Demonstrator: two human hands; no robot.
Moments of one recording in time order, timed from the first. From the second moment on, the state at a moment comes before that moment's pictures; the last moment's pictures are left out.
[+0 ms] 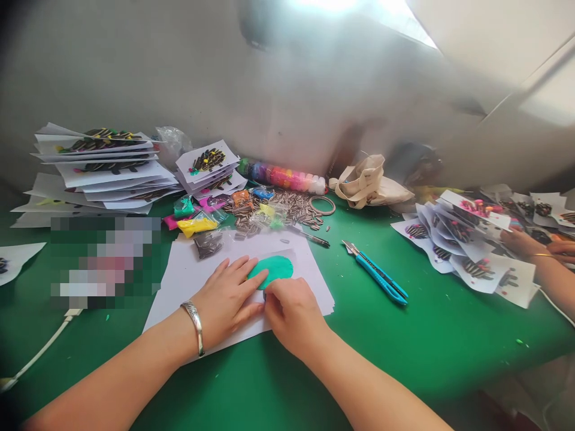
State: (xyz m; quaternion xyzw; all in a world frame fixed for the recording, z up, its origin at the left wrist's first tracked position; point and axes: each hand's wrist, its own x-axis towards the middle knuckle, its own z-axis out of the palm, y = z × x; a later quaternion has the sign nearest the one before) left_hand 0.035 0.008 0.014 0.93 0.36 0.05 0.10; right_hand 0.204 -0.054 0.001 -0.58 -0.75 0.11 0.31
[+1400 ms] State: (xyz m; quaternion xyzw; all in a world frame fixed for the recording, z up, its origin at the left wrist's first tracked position) left_hand 0.035 0.007 0.015 0.92 0.36 0.06 0.11; right_hand 0.206 -0.061 0.009 -0.58 -0.75 0.11 0.30
